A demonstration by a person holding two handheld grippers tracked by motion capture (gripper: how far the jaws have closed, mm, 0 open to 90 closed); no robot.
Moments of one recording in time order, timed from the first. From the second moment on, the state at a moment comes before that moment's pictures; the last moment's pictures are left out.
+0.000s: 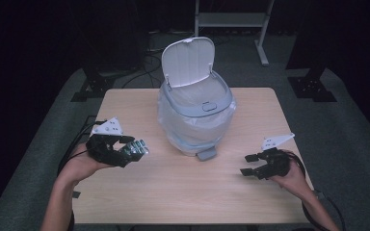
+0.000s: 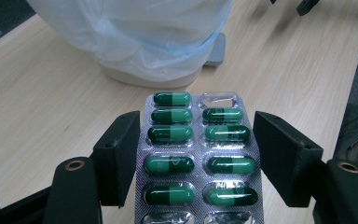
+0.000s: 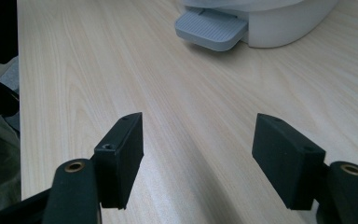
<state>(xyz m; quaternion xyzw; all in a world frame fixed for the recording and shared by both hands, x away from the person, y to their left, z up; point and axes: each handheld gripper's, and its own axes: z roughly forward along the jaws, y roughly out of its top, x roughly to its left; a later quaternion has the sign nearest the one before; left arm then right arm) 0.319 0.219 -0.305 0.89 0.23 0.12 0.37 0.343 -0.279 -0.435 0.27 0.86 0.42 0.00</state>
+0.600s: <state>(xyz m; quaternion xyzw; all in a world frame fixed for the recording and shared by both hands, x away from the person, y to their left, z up) 0.340 0.212 -0.269 0.88 0.25 0.11 0.38 0.345 -0.279 -0.437 0.27 0.86 0.42 0.00</state>
